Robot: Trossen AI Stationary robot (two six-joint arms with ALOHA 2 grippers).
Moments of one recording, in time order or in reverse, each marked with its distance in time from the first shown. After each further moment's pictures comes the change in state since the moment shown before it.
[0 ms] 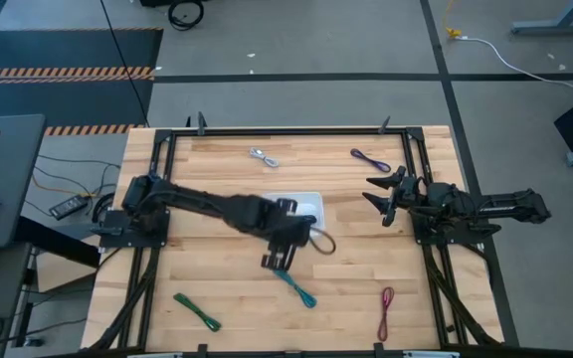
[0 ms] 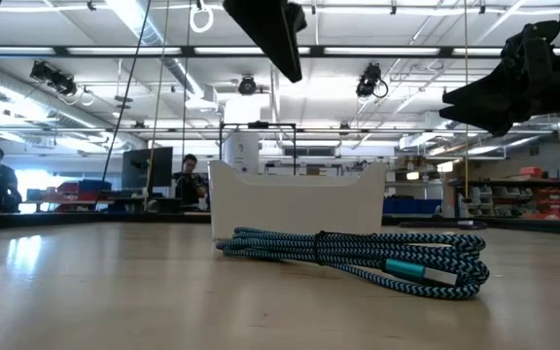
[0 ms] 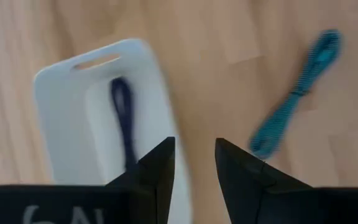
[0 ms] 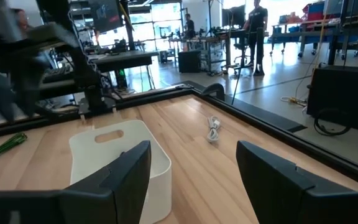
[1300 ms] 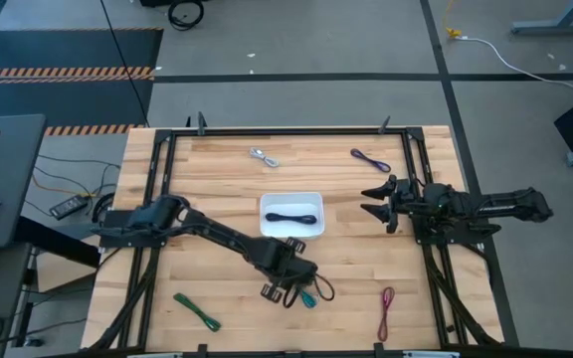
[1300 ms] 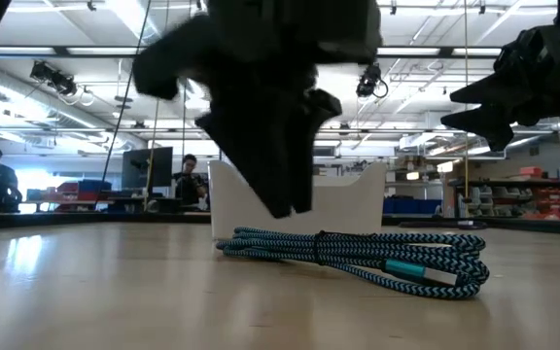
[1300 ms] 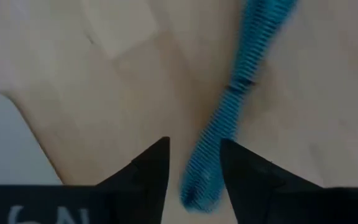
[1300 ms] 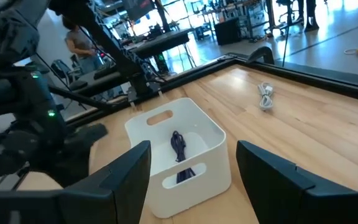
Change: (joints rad) left arm -0.114 0.235 -0.094 0.197 0.080 0.083; right arm 0.003 0.038 0.000 -0.028 -0.184 0.235
